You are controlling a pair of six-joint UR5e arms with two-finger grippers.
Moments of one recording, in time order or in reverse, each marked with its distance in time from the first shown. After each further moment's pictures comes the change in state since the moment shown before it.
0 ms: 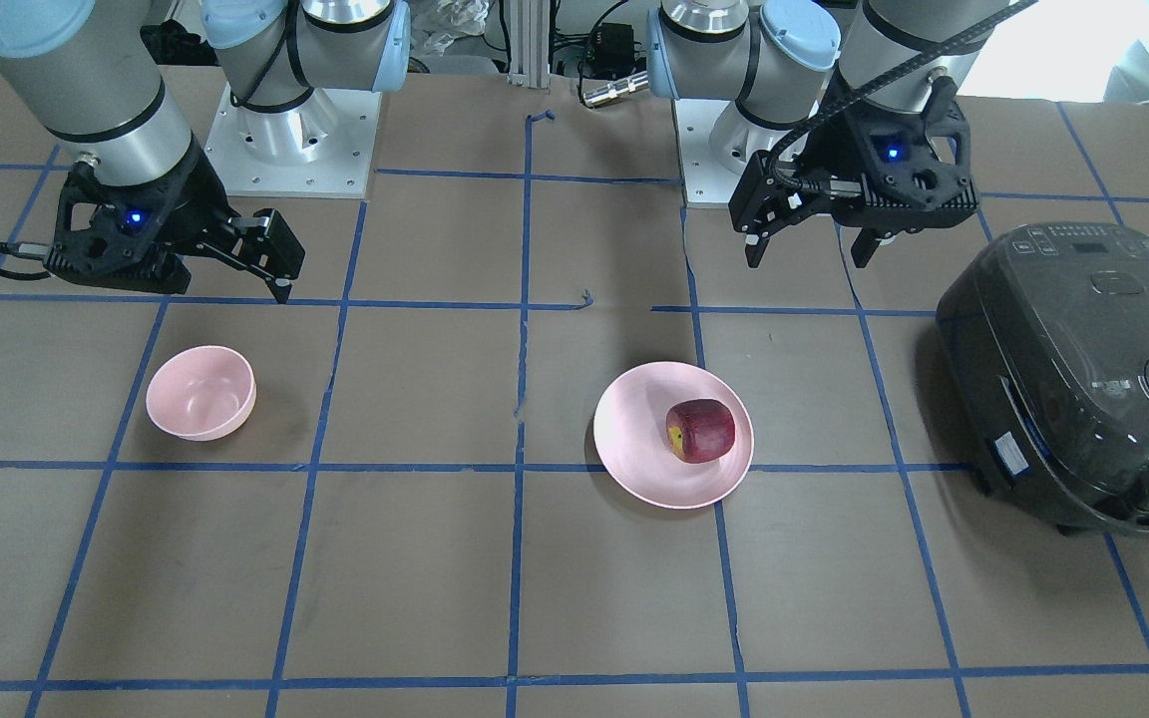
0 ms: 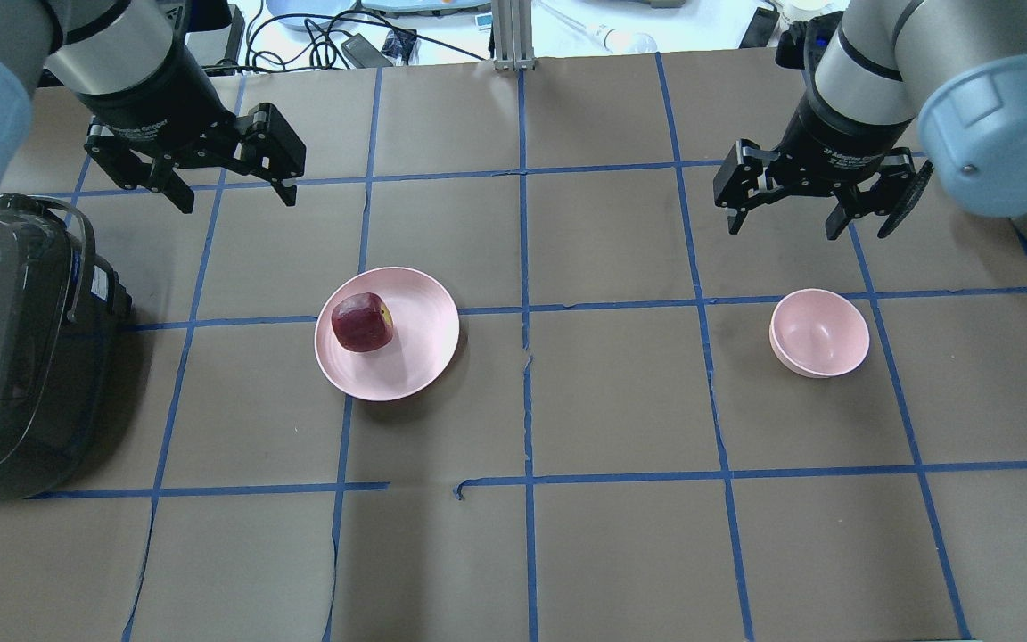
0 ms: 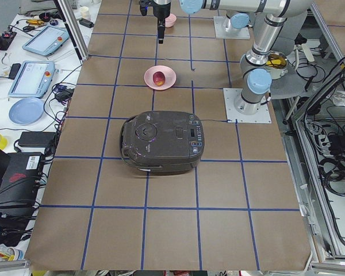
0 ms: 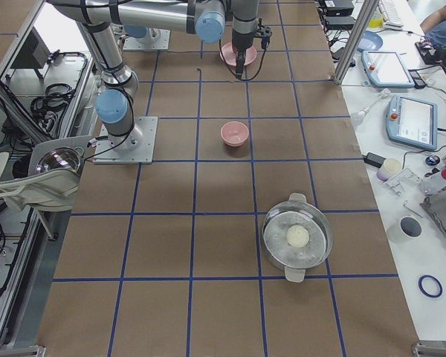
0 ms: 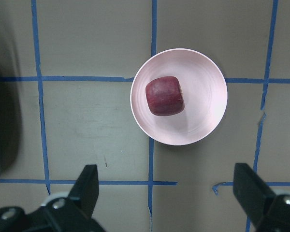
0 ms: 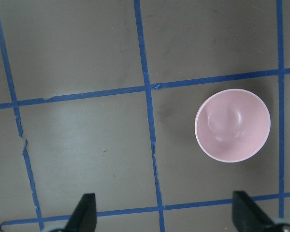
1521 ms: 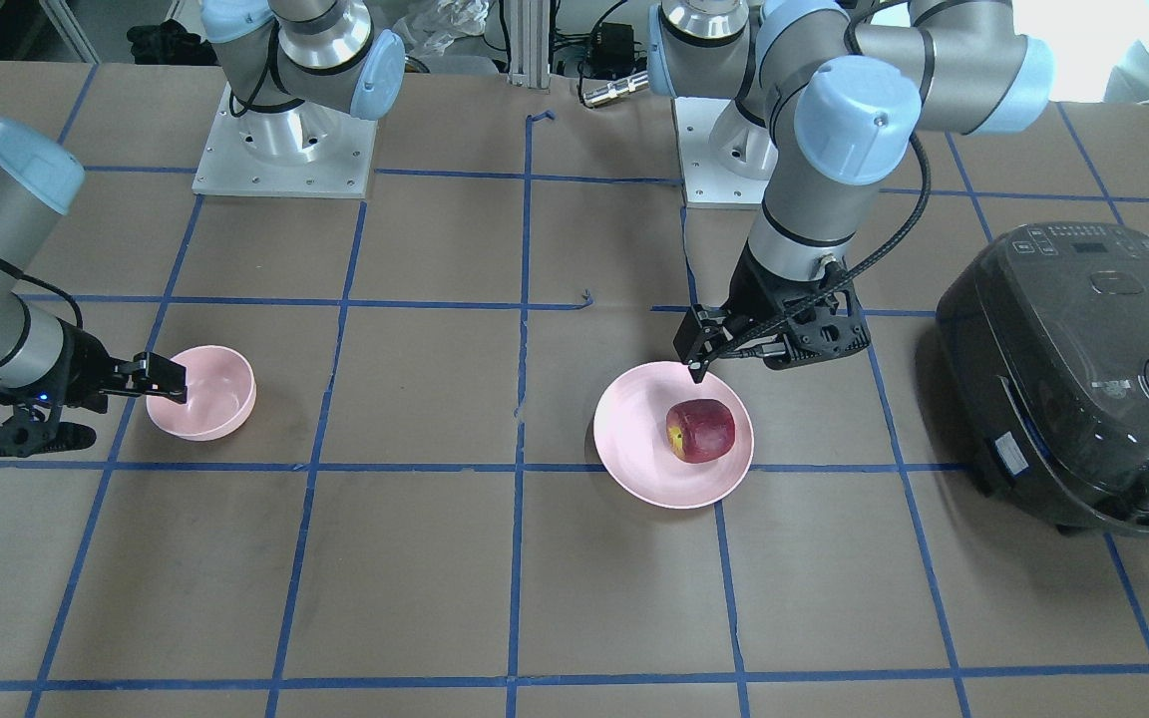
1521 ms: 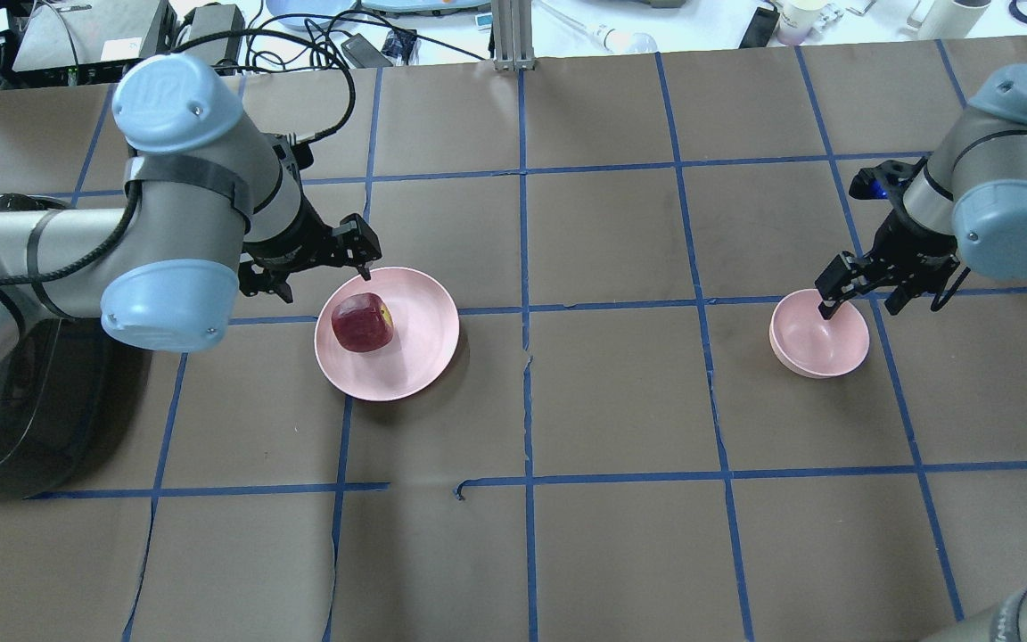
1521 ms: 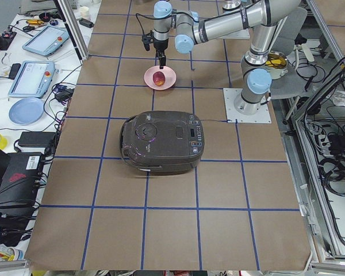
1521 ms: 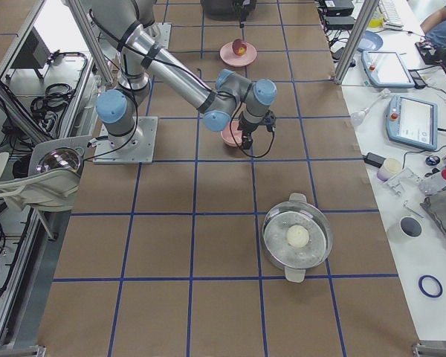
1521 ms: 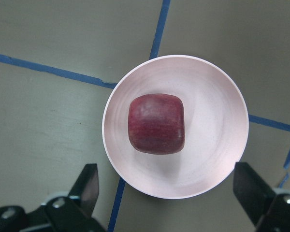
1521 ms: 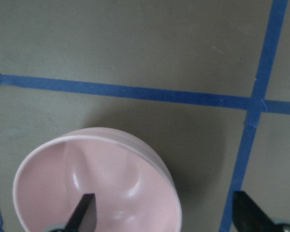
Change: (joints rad) left arm -0.027 -0.122 -0.393 0.540 -0.015 -0.254; right arm -0.339 0.295 0.228 -0.323 0.006 -0.510
